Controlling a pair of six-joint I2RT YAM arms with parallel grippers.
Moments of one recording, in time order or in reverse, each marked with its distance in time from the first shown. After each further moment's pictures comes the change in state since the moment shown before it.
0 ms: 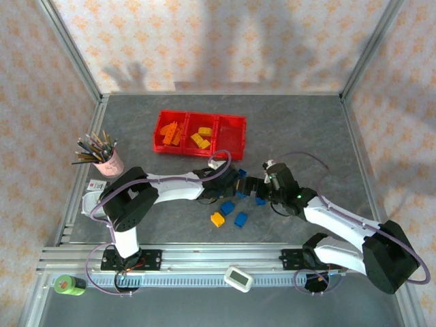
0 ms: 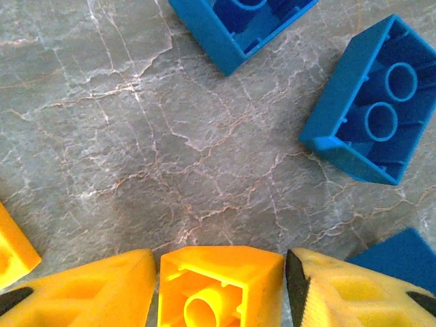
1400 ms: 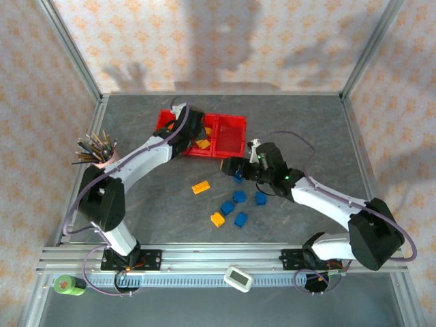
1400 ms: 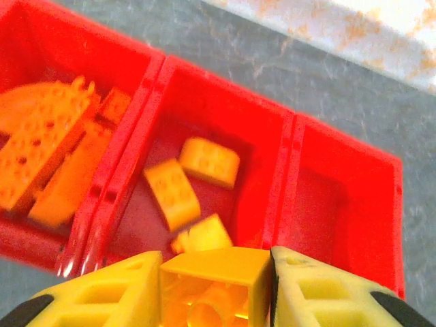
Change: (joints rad) left arm 0.401 -0.102 0.325 -0.092 -0.135 0.192; right arm 0.018 0.213 0.257 0.125 -0.096 -0.007
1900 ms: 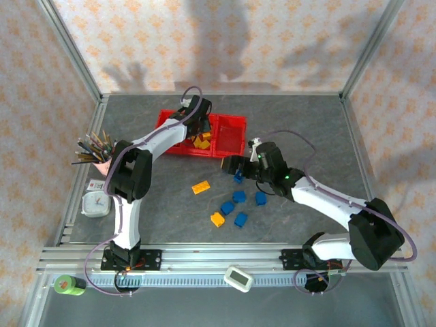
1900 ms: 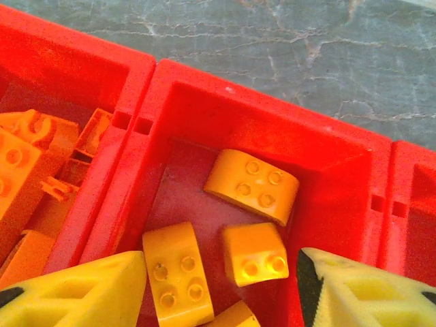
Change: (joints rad) left arm 0.070 0.344 0.298 -0.106 0.020 0.101; right arm 0.000 -0.001 0.003 -0.002 0.027 0.002
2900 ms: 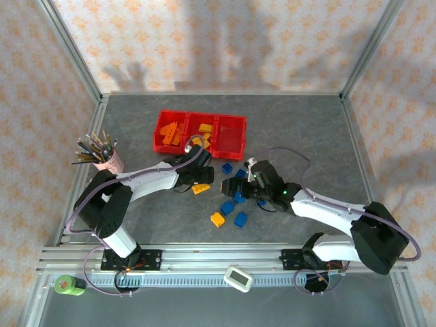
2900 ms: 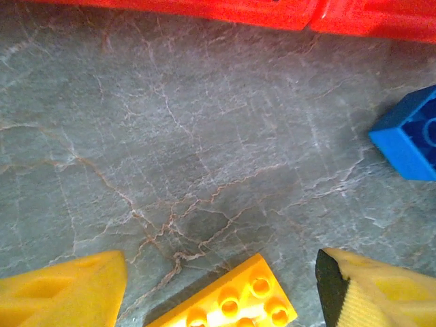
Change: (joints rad) left arm -0.219 -0.411 -0.716 0.134 0.138 0.000; right arm 0.116 -0.066 -0.160 -0.025 0.032 0.008
